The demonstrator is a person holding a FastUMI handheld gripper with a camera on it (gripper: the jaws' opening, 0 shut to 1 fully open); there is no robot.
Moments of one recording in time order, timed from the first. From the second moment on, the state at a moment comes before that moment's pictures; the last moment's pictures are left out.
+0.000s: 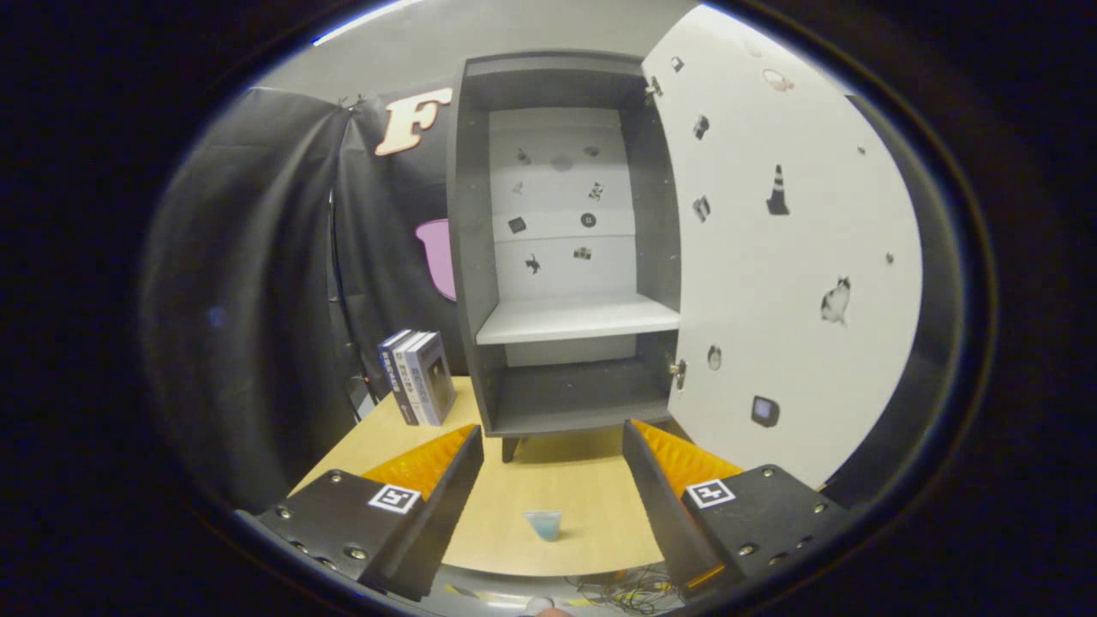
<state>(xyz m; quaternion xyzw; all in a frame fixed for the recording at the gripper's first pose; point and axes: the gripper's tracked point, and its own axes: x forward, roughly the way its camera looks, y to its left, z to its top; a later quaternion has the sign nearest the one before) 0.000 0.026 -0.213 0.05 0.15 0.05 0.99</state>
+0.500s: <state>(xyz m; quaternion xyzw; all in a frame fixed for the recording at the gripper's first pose) 0.036 0.051 -0.368 0.06 0.26 0.03 0.96</state>
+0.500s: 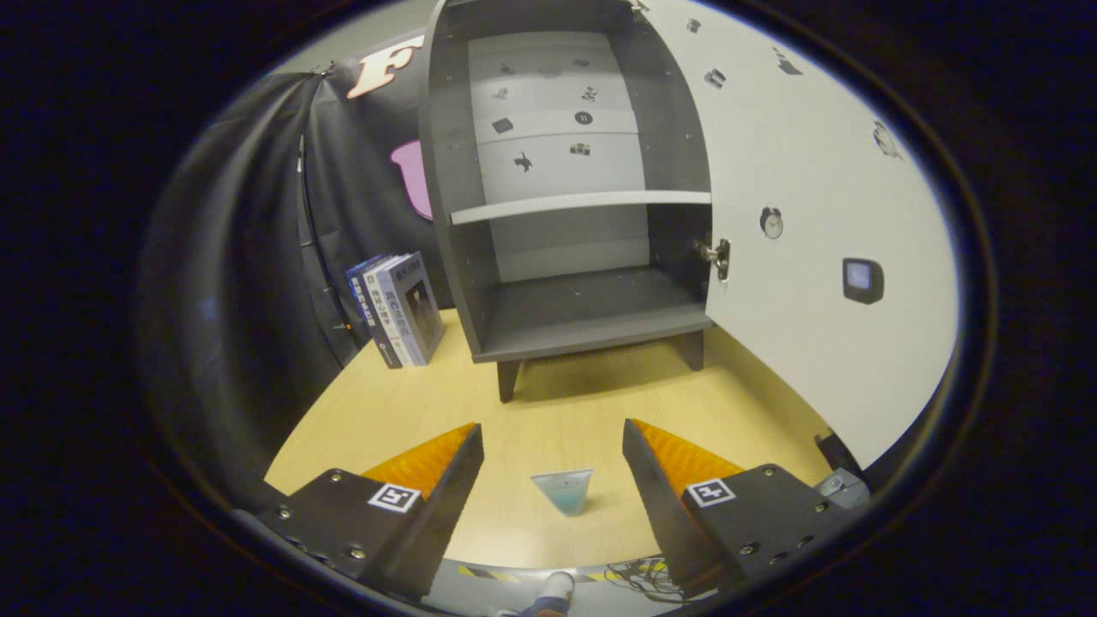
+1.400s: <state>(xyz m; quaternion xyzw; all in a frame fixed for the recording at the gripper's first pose) 0.053 0.061 -0.466 0.05 0.35 0.06 0.93</state>
